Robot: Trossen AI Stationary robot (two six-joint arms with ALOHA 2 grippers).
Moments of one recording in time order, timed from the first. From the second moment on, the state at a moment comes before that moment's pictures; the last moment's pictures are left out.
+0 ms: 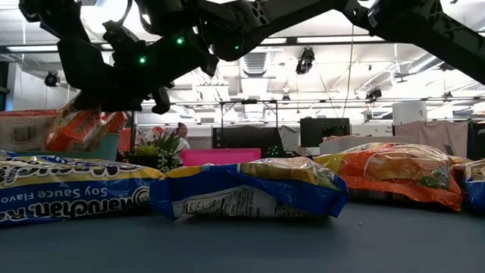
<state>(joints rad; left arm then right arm) -0.60 1.17 1.09 -1.49 -0.81 -1.26 0.06 2.54 2.17 0.06 0.26 0.09</state>
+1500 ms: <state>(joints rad) -0.91 1.18 1.31 -1.53 -1.02 -1.17 0.03 2.56 2.17 0.21 0.26 0.09</state>
